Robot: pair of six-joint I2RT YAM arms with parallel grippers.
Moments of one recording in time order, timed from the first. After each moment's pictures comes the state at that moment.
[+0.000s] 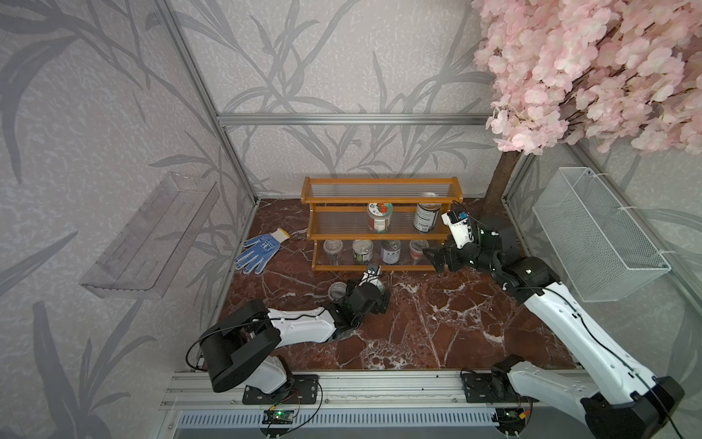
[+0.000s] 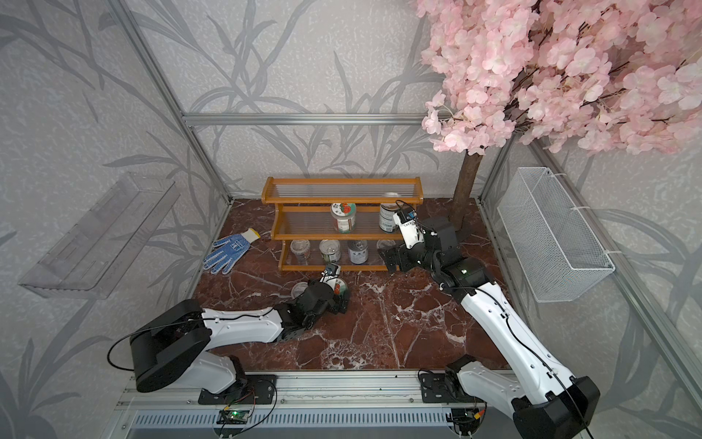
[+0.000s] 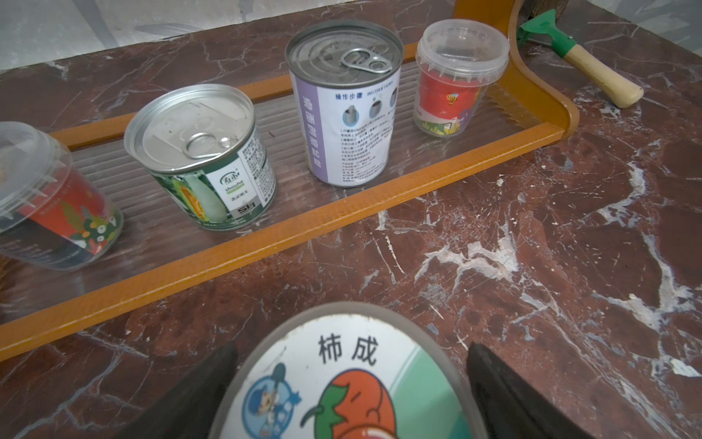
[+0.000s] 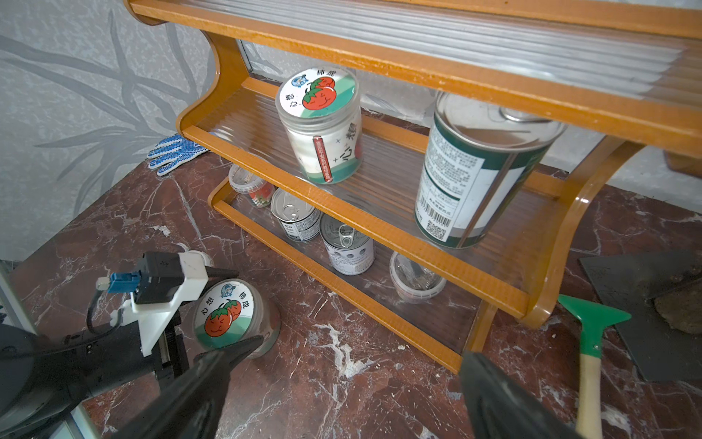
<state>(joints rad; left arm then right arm) -0.94 1.47 0.55 0.31 -0.44 -0.32 0.43 1.08 1.11 -0.59 -0.19 0.04</state>
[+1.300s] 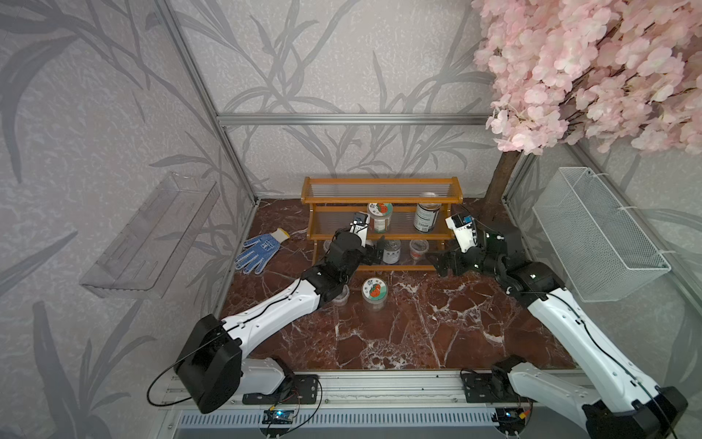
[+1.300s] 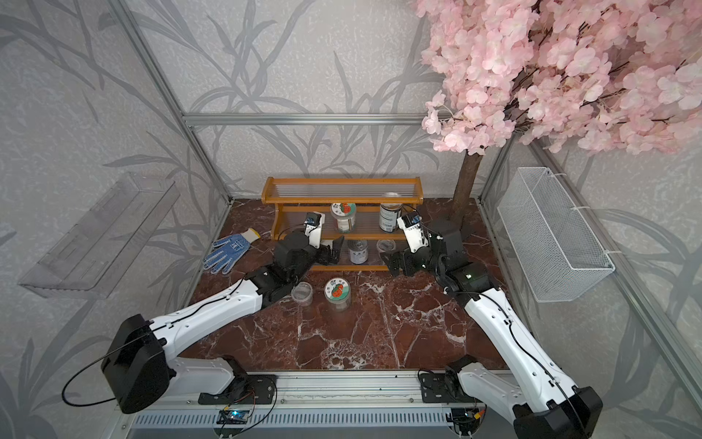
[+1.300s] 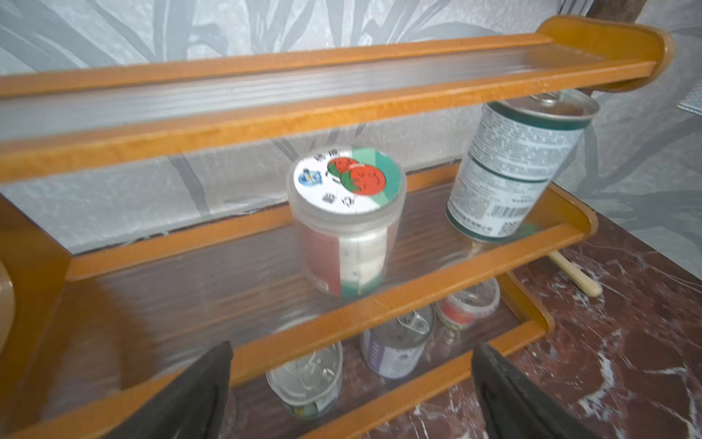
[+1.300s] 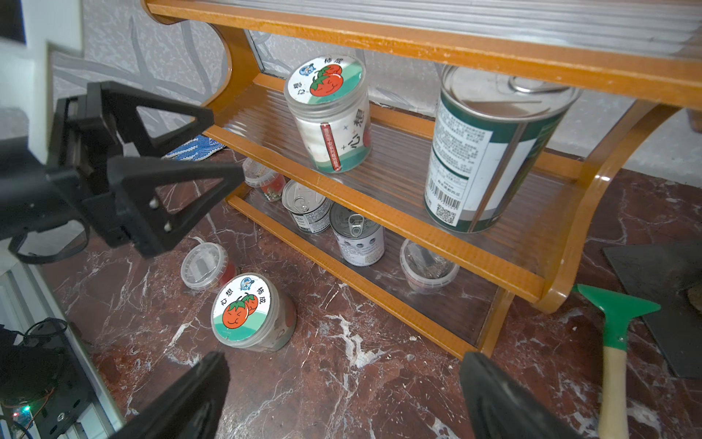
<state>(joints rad) -0.69 1.36 0.95 0.12 -0.30 -0.10 0.39 1.04 1.06 -0.58 -0.27 0.05</state>
